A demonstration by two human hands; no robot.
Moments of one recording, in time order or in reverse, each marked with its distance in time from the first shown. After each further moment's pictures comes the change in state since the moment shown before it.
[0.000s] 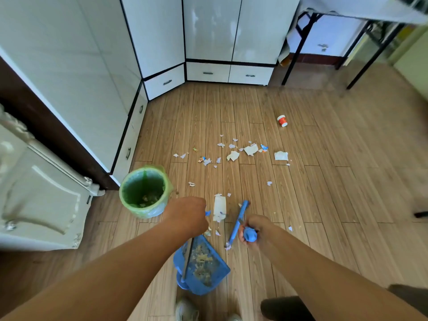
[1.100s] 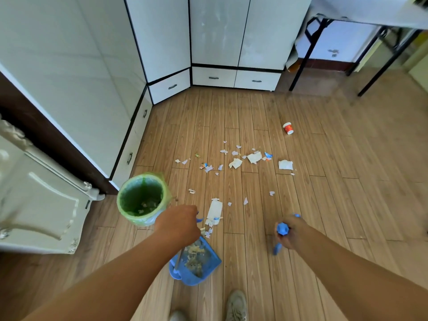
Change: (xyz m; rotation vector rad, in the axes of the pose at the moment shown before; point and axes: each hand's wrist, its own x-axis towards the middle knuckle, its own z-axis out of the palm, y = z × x) left_hand 0.035 0.007 -0.010 -0.111 0.009 -0.137; right_hand 0.018 -0.085 -0.074 0.203 0.109 -0.141
